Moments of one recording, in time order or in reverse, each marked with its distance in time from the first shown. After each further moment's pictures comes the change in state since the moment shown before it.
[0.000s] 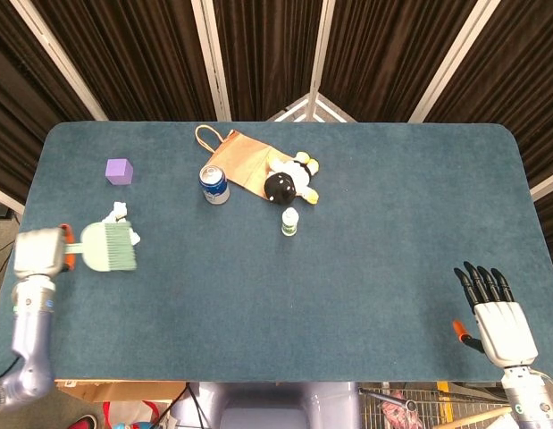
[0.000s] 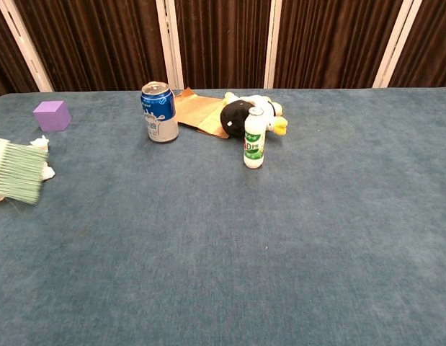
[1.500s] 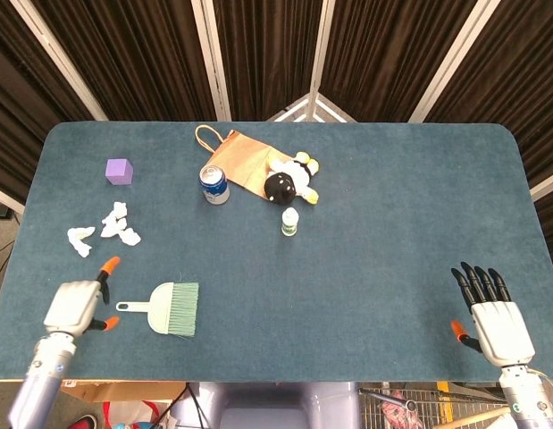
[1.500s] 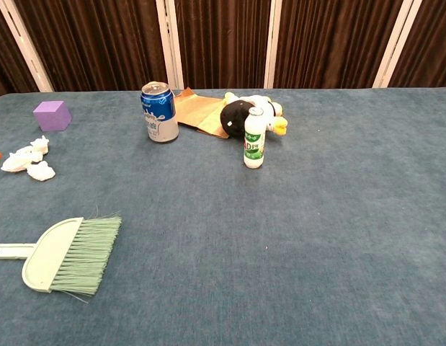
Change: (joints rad) left arm 0.202 0.081 0.146 -0.376 0.387 0.062 -0.202; right arm 0.006 -0.004 -0.002 0.004 0.000 -0.013 -0.011
